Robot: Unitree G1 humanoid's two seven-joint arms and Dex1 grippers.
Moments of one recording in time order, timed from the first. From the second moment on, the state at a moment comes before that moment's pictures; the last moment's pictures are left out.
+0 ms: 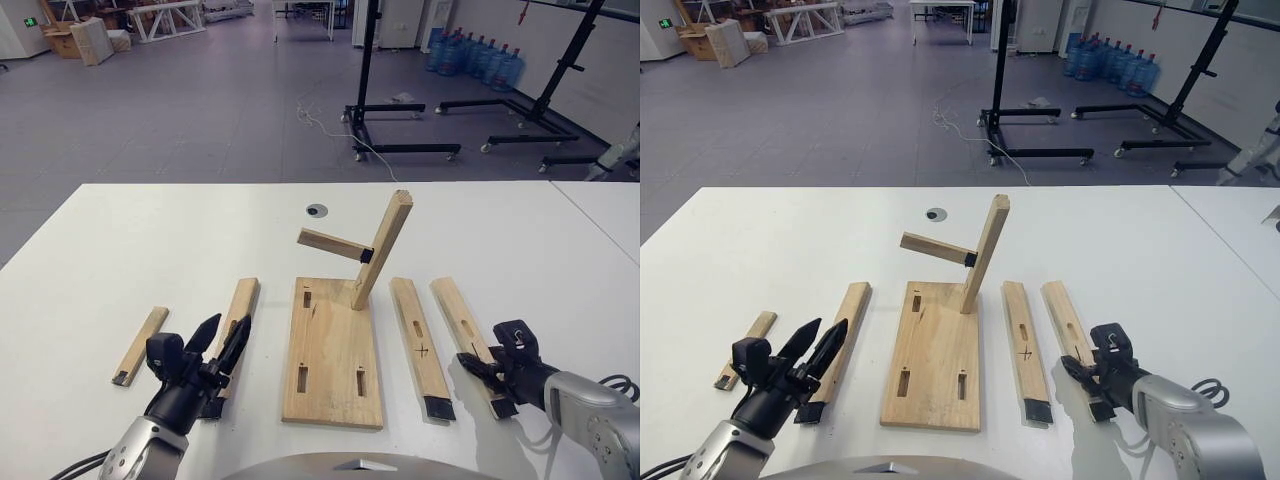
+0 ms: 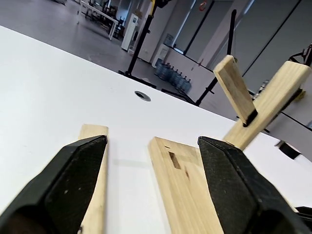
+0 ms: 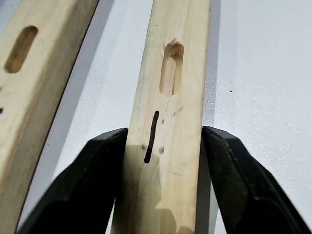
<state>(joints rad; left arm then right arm) 0.65 0.15 0.08 -0.68 -0.61 0.29 -0.34 0.36 -0.58 -0.29 -0.57 0.46 1.13 0.32</state>
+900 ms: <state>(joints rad) 0.37 0.27 0.18 -0.58 -0.76 0.25 -0.52 -0.55 -0.42 -0.48 -0.03 0.95 0.70 0.52</state>
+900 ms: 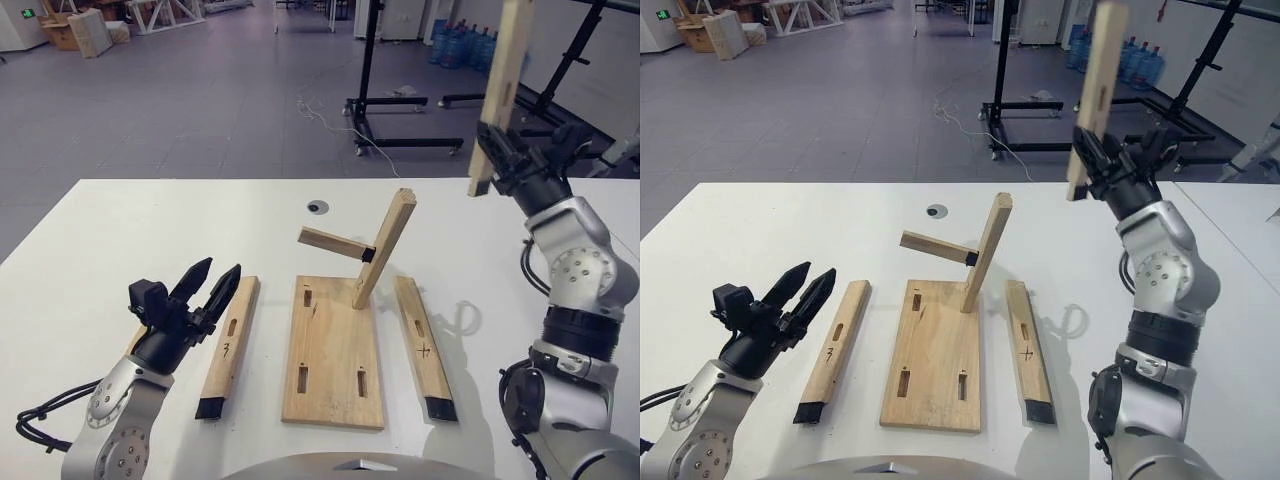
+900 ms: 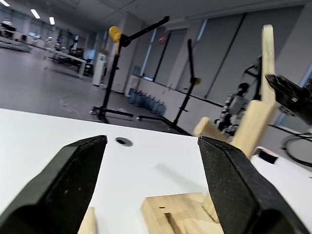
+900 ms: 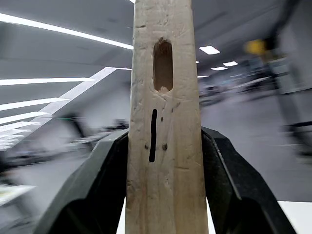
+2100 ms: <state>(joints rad) 0.19 0.44 0.00 -0.54 -0.98 0.51 -0.80 -0.28 -0.46 0.23 -0.13 0.77 0.70 1.27</state>
